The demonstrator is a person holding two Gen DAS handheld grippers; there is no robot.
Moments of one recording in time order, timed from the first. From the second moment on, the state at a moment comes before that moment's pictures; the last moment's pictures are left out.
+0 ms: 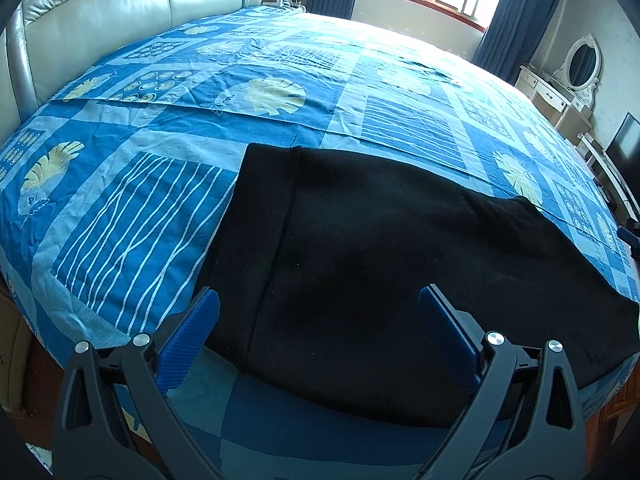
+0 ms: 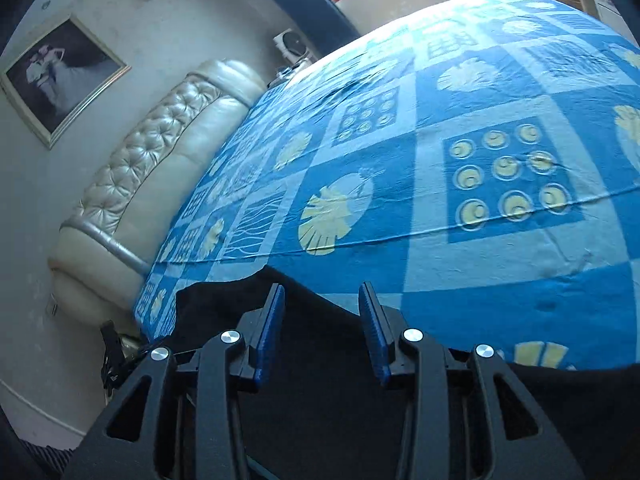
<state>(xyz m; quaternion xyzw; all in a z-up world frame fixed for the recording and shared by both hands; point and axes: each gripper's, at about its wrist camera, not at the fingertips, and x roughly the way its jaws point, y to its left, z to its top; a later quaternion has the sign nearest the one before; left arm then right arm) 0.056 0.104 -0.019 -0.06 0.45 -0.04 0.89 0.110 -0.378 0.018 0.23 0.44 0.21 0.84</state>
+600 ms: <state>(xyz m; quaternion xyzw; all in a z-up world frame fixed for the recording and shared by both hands) 0.063 0.118 -0.041 -0.06 0.44 -0.05 0.89 0.222 -0.255 -0.038 0.18 0.54 0.32 0.76</state>
